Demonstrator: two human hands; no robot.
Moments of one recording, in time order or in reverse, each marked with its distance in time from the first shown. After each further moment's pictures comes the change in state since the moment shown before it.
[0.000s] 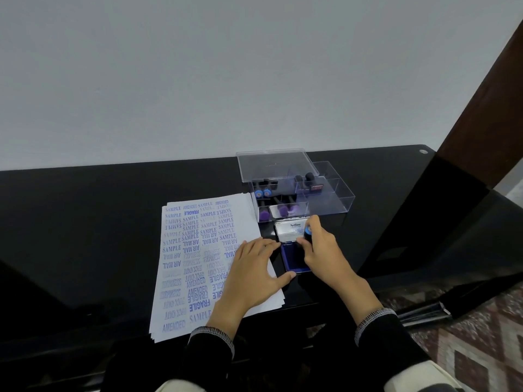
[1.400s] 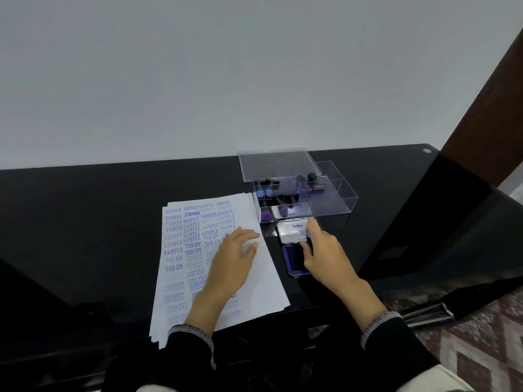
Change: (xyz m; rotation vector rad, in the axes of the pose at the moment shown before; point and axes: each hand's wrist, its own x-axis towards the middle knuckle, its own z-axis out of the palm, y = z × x) left_hand 0.008 -0.025 -0.030 -0.411 0.095 -0.225; right_hand 0.001 -0.001 0.003 -0.227 -0.003 -0.008
